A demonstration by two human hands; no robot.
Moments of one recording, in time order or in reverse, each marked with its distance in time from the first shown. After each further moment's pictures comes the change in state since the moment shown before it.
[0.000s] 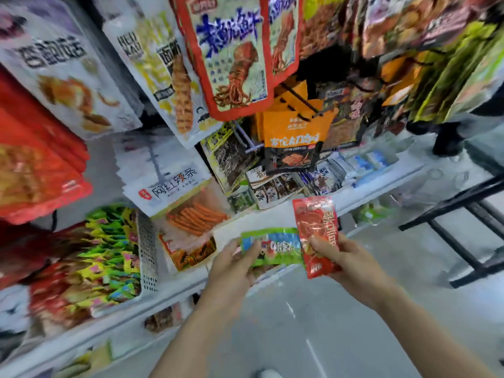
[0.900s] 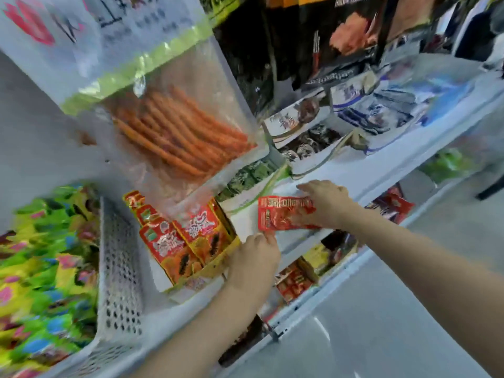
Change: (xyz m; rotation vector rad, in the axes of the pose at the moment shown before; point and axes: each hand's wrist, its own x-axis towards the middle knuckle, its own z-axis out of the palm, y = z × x) left_hand 0.238 -0.150 -0.155 2.284 -0.046 0.746; right_hand 0.267 0.174 0.032 -1.548 0.241 -0.352
